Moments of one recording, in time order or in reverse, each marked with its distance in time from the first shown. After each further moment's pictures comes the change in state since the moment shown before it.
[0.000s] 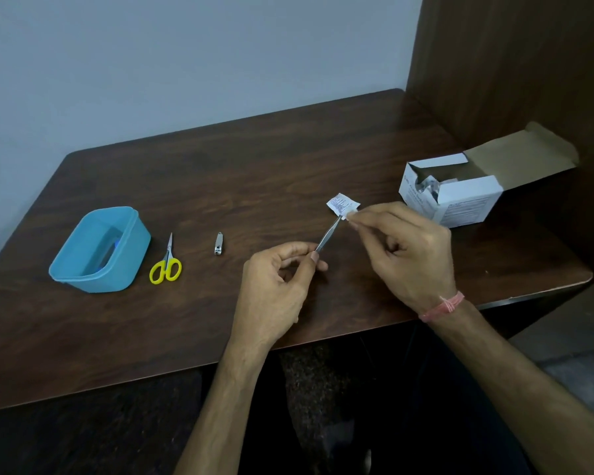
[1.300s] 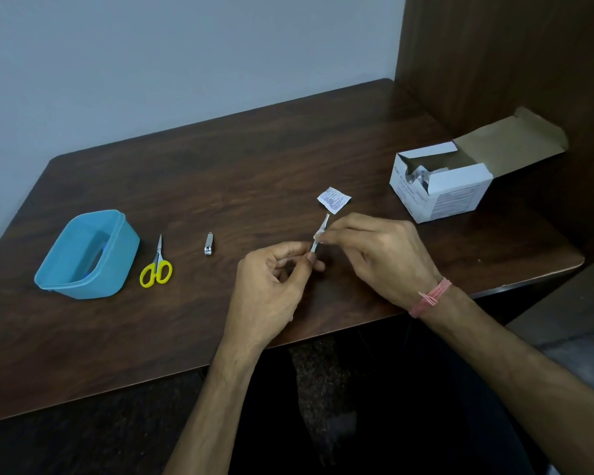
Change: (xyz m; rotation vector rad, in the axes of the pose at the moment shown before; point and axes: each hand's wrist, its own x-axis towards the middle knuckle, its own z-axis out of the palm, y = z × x) left_hand 0.002 -0.004 0.000 0.036 -0.069 0.022; right_hand 0.005 -0.011 -0.002 -0.101 -0.305 -0.155
